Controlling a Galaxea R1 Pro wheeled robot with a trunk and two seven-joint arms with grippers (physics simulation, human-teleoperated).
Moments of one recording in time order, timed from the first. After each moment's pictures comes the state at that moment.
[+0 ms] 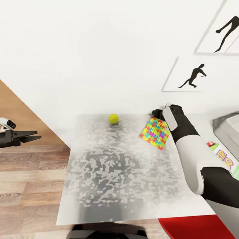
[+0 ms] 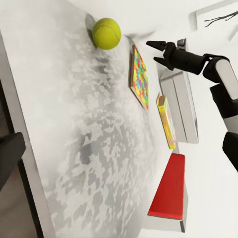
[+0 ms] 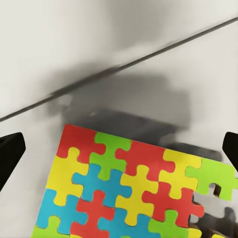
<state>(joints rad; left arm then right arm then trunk) -0.76 0.60 0.28 -1.03 0.23 1.03 -1.57 -1.38 0.02 0.08 -0.60 -0.44 0.66 -0.43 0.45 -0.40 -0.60</state>
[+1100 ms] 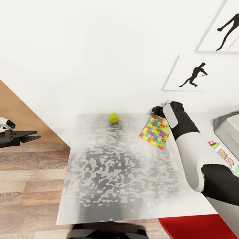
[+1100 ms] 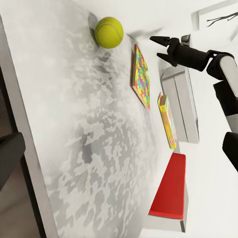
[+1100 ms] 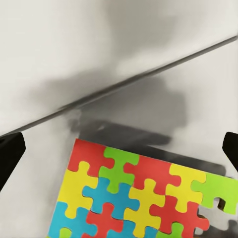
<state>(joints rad) -0.76 0.61 0.29 -1.03 0.23 1.03 -1.57 -1.41 0.02 0.08 -0.59 -0.44 0.66 -0.43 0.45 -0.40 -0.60</state>
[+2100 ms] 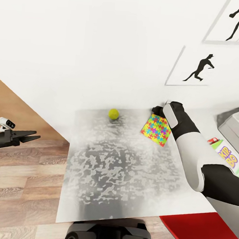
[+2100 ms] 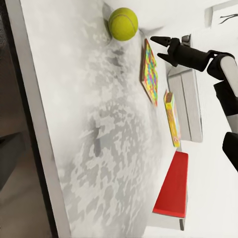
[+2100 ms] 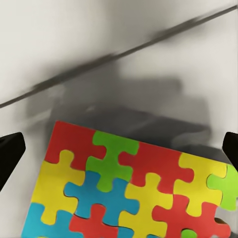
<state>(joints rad) -0.76 0.61 0.29 -1.03 0.23 1.03 -1.57 -1.41 0.02 0.08 -0.59 -0.44 0.66 -0.43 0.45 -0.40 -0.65</state>
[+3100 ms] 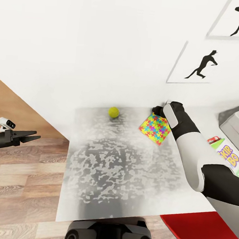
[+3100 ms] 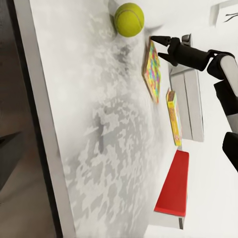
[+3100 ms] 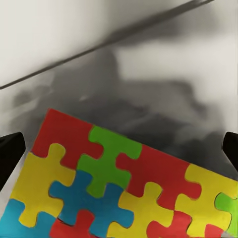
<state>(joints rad) -0.76 0.61 0.28 -1.03 0.23 1.03 -1.57 -1.41 0.02 0.08 -0.59 -0.44 0.66 -0.43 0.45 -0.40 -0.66</state>
